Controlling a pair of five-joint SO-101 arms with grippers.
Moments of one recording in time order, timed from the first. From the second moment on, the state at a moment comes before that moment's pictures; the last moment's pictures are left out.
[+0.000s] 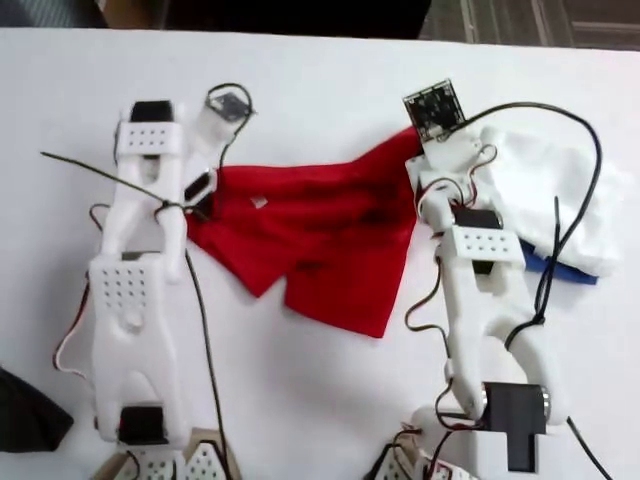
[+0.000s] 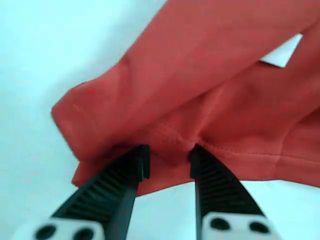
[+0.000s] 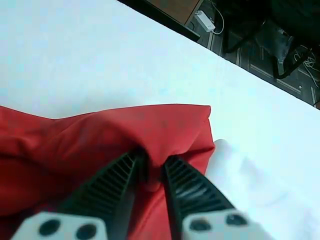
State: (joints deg) left arm -8.4 51.2 -46.0 93.1 -41.9; right arm -1.4 -9.3 36.7 13.7 28.1
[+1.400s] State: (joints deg) left arm -2.9 31.9 -39.7 101.4 -41.0; right arm 3.5 -9.8 14.8 34.5 30.0
